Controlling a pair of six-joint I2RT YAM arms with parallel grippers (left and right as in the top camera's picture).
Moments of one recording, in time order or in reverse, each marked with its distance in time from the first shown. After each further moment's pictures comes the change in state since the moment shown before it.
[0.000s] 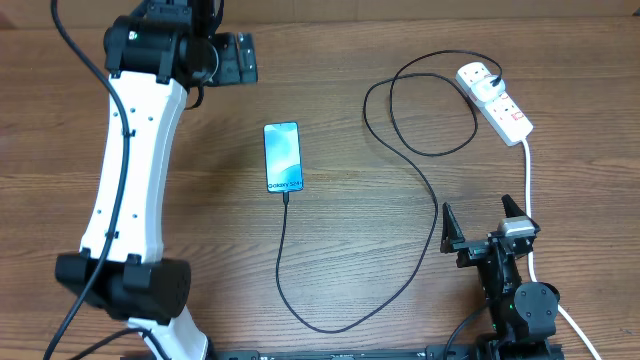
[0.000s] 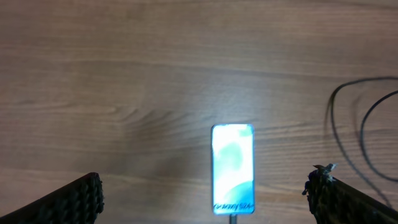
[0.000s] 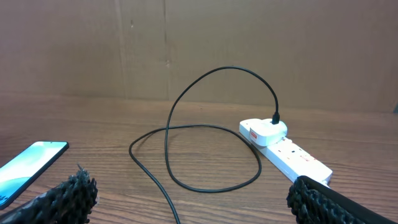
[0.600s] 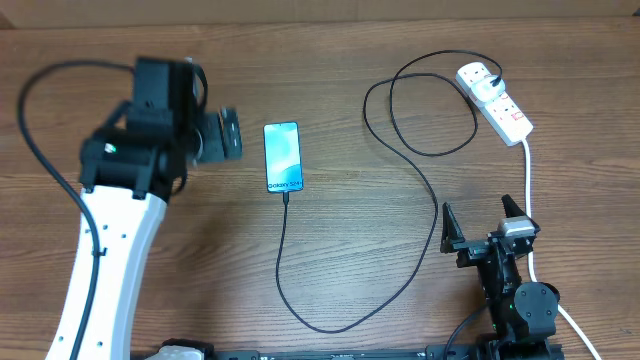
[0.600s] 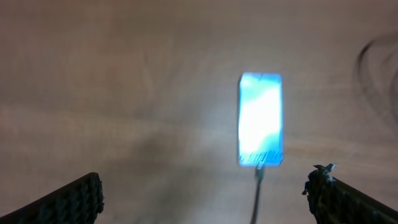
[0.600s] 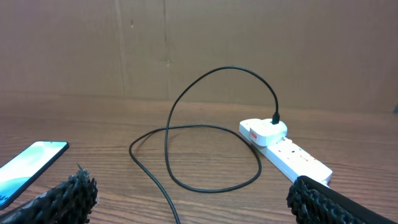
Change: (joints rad) left arm 0.000 -0.484 -0.661 0.172 -0.055 0.000; right arm 0.000 0.000 0.000 0.001 0.000 0.000
